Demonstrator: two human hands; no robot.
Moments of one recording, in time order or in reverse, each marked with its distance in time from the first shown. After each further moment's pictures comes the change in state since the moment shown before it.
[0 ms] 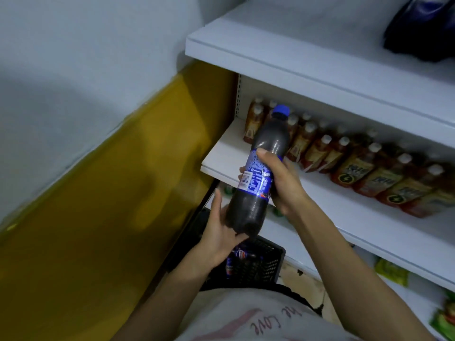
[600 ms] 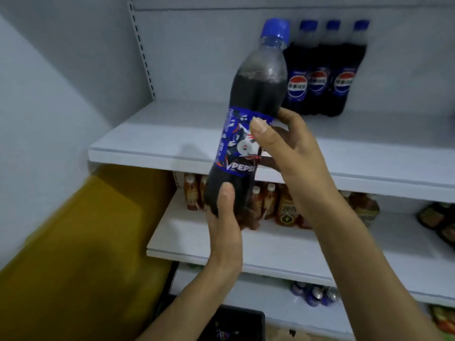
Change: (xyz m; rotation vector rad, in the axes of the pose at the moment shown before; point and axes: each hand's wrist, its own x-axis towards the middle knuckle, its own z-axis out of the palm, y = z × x) left_hand 0.007 0.015 0.217 0.302 -0.181 0.640; right_hand -0.077 -0.178 -0.094 -0.195 0.237 -0.676
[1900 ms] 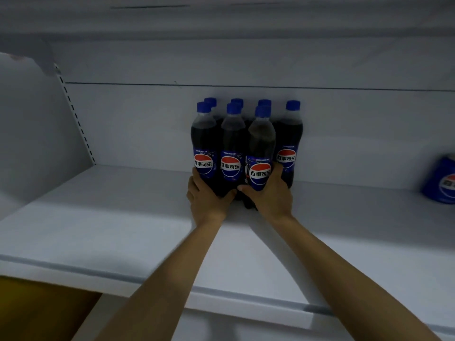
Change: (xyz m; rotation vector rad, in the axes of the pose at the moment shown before) left_hand 0.272 -0.067 0.177 0.929 0.226 0.261; right_hand 0.230 0.123 -0.187 -0.651 0.281 -0.034
